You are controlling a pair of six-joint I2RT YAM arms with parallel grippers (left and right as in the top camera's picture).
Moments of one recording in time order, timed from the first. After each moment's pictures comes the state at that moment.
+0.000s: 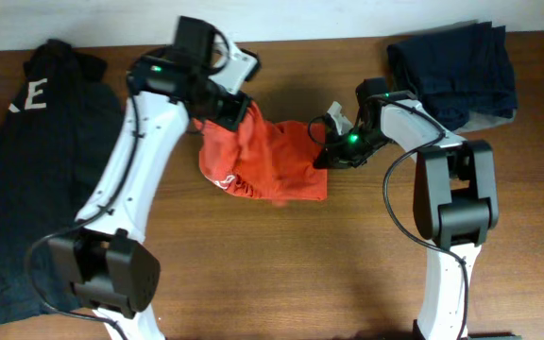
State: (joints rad) left arm -0.31 1.94 1.93 -1.08 0.31 0.23; right arm 0.12 2.26 1.62 -0.91 -0.73 -0.07
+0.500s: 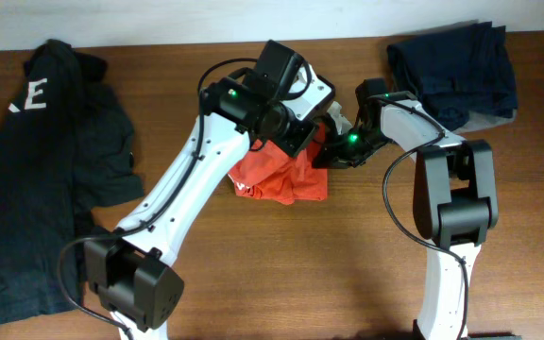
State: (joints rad) left arm -0.57 1.94 1.93 -1.03 0.26 0.19; right arm 0.12 2.27 1.62 -0.90 -0.75 -0.06
